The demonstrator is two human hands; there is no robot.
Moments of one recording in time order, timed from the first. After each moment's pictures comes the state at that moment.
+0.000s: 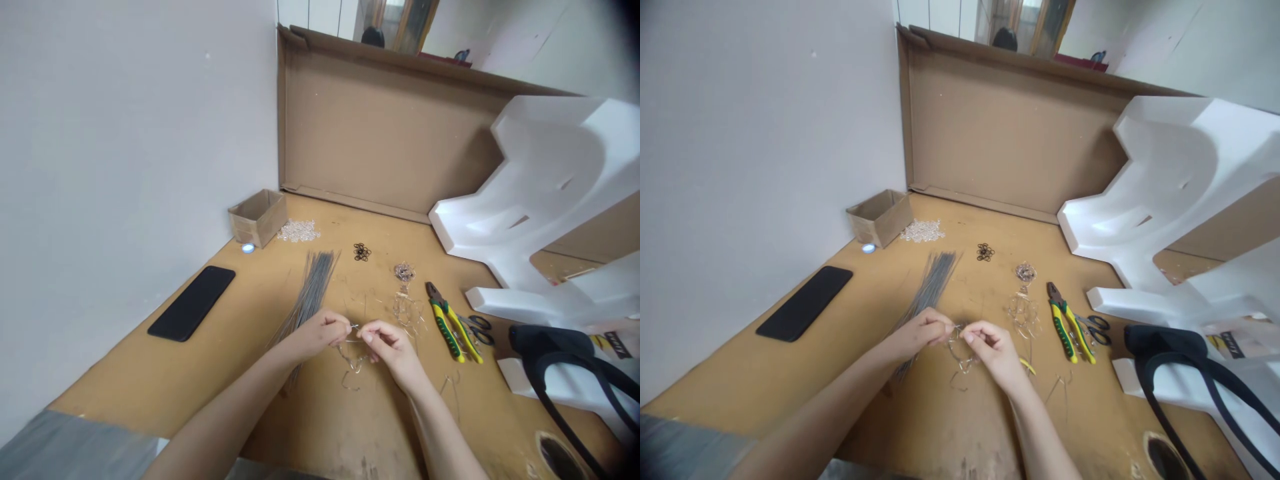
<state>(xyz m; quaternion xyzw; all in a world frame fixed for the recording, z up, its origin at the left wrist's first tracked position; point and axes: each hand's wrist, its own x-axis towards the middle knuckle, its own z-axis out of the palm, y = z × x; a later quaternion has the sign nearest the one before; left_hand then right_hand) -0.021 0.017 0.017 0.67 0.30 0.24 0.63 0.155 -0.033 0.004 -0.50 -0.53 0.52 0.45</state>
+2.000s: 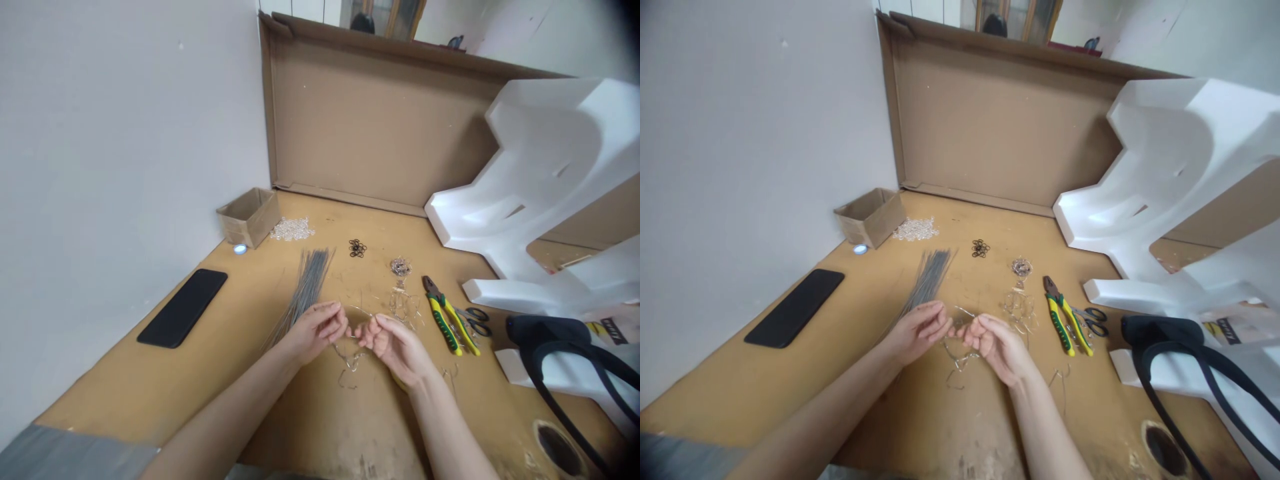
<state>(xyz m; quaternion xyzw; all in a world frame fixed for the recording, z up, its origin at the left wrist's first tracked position) -0.002 0.017 -0.007 0.35 0.15 0.41 0.83 0.165 -0.026 0.006 -0.30 -0.31 0.75 0.50</state>
